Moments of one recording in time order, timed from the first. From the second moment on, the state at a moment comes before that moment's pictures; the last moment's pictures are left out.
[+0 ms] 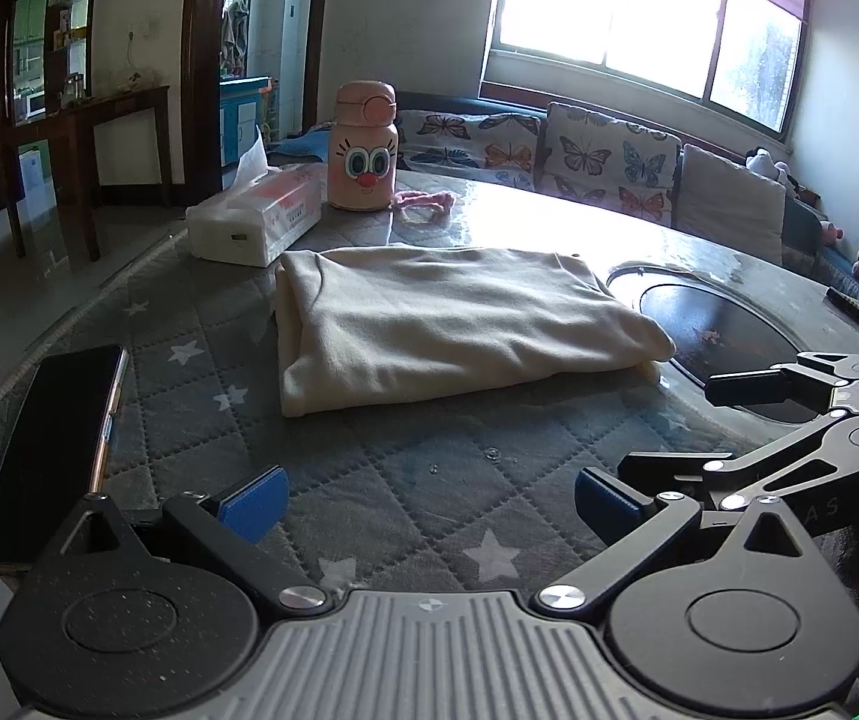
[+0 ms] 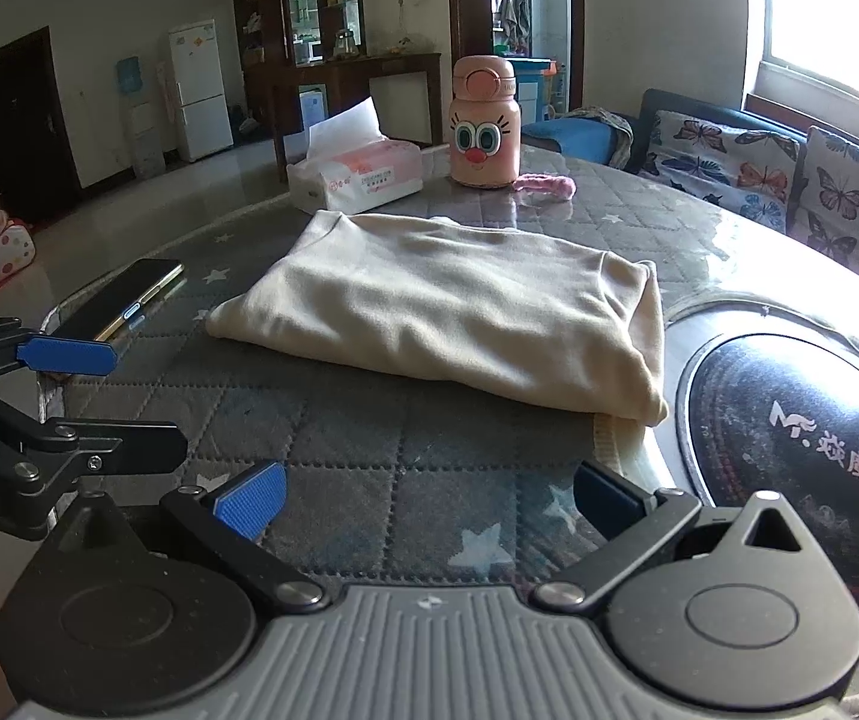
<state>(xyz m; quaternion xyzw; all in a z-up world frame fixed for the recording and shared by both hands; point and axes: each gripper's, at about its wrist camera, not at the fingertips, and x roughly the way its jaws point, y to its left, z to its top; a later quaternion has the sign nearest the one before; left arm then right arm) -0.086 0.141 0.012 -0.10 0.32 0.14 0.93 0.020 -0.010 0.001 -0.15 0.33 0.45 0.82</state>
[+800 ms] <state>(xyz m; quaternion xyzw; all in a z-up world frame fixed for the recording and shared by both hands) -0.086 0.127 0.008 -0.10 0.32 0.15 0.93 0.015 -0.024 -0.002 -0.13 0.33 0.43 0.83</state>
